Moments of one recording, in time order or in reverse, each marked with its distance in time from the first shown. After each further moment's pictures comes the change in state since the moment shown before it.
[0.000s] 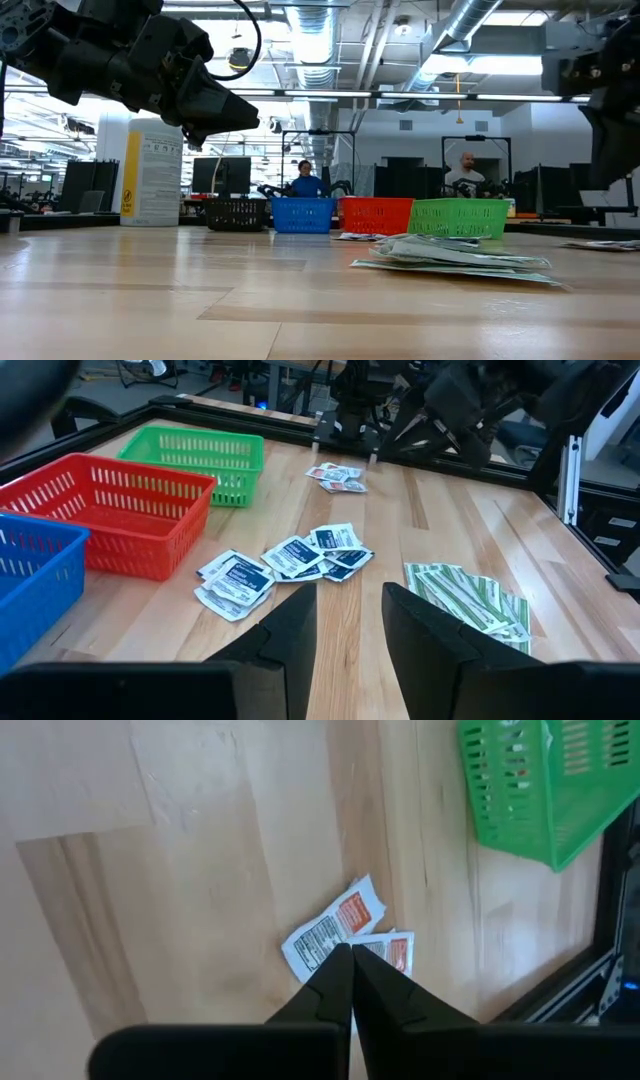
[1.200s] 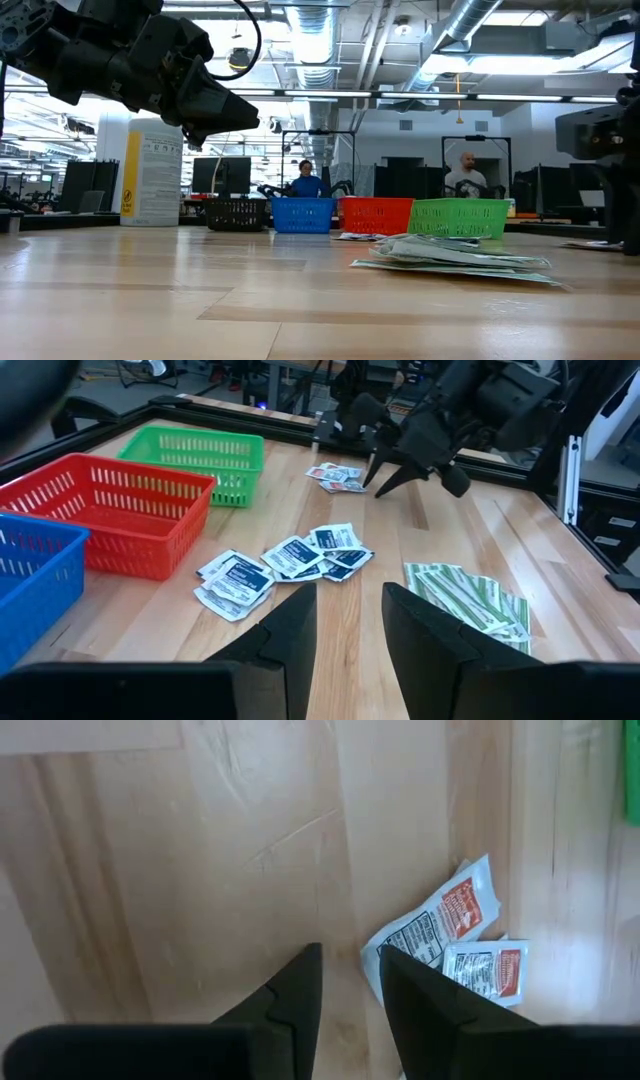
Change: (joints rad) left arm 0.000 0.000 0.000 0.000 0.000 0.000; right arm -0.029 -0.002 -0.235 0.321 -0.103 -0.062
